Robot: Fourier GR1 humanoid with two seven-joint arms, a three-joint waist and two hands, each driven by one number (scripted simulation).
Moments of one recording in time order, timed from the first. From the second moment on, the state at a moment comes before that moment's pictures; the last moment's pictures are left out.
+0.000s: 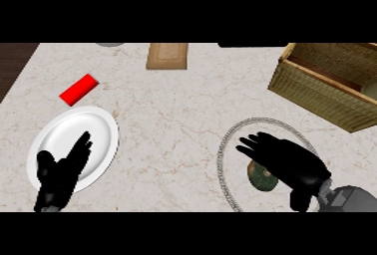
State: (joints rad) left arm 0.09 0.32 -0.11 -1.44 0.19 0.11 0.18; right arm -0.22 -0.58 0.54 -1.71 0.84 0.48 -0.02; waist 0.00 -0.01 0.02
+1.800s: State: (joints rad) left arm 0.08 0.29 -0.10 -1.49 0.15 0.08 0.22; right arm -0.51 -0.08 0.21 -1.32 1.08 0.35 0.73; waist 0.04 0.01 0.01
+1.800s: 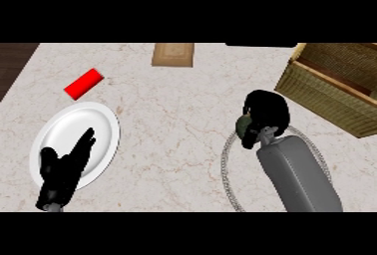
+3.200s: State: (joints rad) left arm 0.10 0.29 -0.08 -1.49 0.15 0.06 0.23; right arm -1.40 -0.16 -0.26 -1.10 1.33 -0.13 1.09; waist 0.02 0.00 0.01
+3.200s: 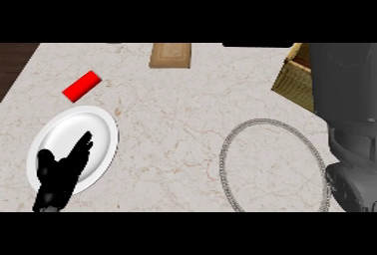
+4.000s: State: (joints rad) left arm 0.10 0.28 -0.07 -1.48 0.14 0.05 0.23; right arm -1.42 -0.38 -0.43 -0.81 1.27 -0.20 0.96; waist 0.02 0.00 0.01
